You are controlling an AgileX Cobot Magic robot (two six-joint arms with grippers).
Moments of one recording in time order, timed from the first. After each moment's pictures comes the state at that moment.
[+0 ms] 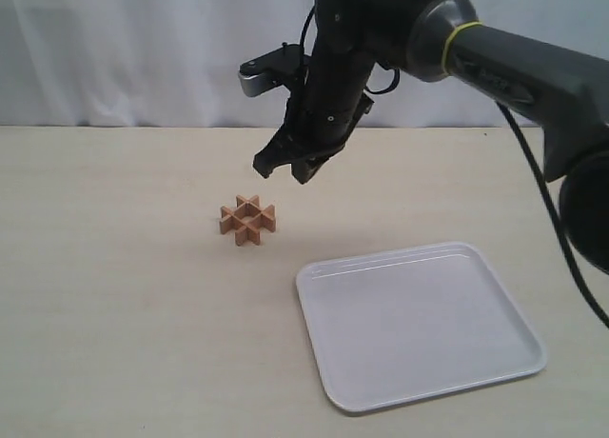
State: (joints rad) left arm -0.12 0.00 0.00 0.09 0.25 -0.08; right arm 0.49 2.26 -2.13 0.01 1.21 -0.24
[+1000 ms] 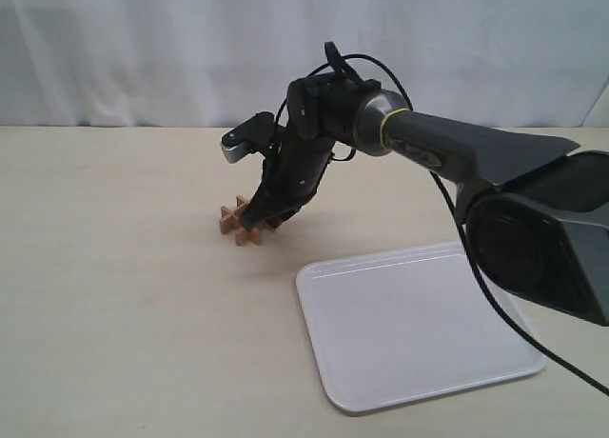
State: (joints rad) left arm -0.12 0.00 0.00 0.09 0.25 -0.08; right arm 0.49 2.49 -2.16 0.05 0.98 -0.35
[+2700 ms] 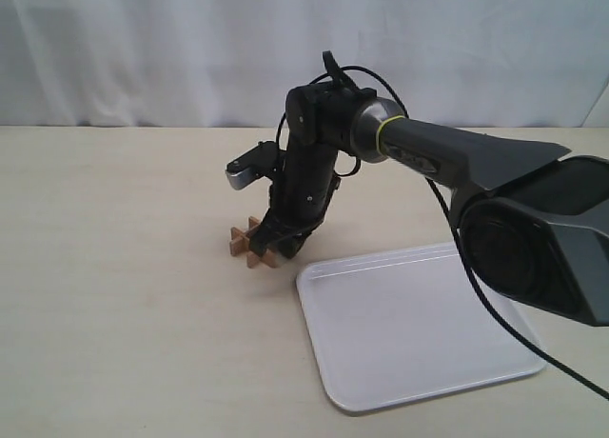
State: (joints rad) left arm -0.12 0.00 0.00 0.09 0.25 -0.08; right arm 0.49 2.51 -2.16 0.08 1.18 -0.38
